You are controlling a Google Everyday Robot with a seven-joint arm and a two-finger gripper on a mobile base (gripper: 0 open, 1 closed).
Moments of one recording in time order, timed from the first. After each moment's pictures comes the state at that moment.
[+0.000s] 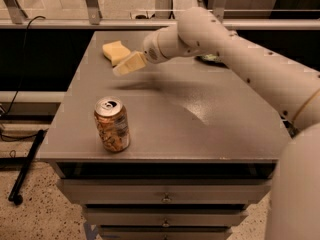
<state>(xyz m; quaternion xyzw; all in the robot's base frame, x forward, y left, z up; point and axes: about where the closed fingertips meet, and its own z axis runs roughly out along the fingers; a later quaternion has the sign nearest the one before) 0.744 0.075 0.868 -0.45 0.73 0.22 0.46</state>
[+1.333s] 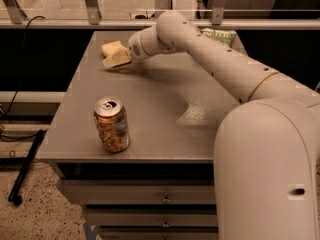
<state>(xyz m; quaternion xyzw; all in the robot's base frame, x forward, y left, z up) 0.808 0.125 0.841 -0.42 0.75 0.24 0.45</state>
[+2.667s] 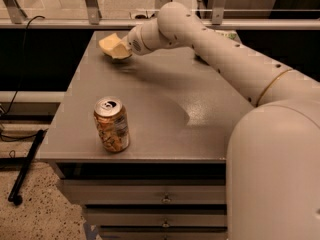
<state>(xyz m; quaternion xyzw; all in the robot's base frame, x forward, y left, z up) 0.789 0.125 0.871 -0.44 0.73 0.22 0.47</state>
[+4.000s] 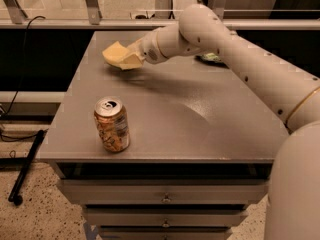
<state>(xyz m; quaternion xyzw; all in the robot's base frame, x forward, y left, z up) 0.728 0.096 0.873 -0.51 0.69 0.25 0.45</state>
